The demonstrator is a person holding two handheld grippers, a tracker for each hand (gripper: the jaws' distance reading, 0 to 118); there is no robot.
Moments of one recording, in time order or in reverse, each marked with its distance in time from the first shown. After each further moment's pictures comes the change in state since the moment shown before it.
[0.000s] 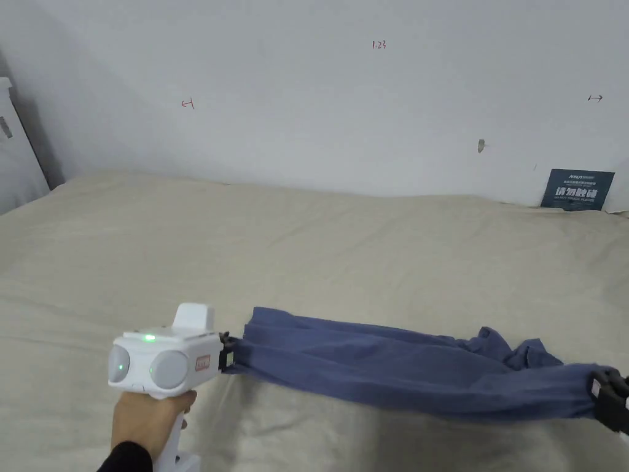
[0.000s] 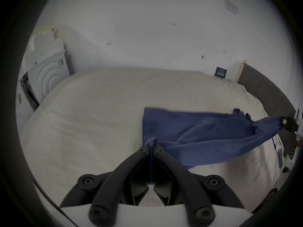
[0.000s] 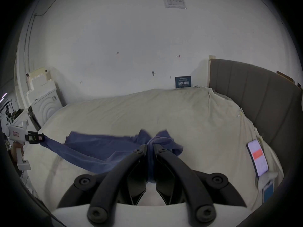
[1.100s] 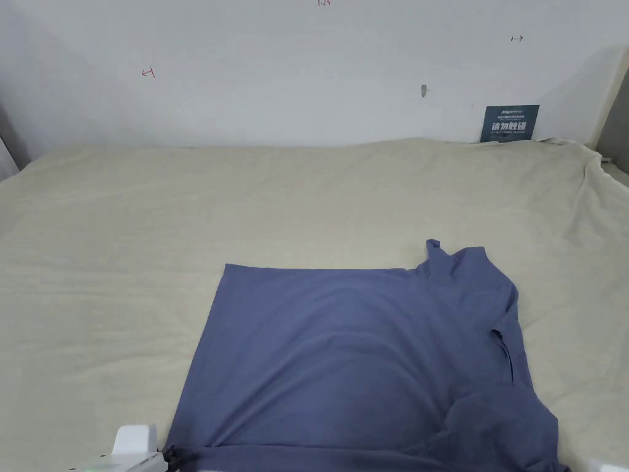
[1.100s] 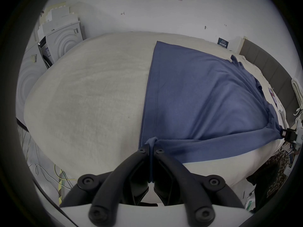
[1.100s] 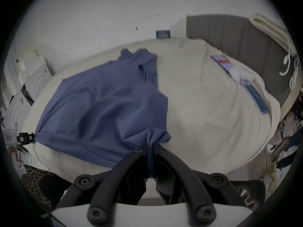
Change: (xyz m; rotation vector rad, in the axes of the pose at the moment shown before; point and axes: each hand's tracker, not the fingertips) left arm -0.048 -0.247 0.111 -0.199 0.057 0.024; right arm -0.012 -0.233 0.140 -0.359 -0.149 -0.095
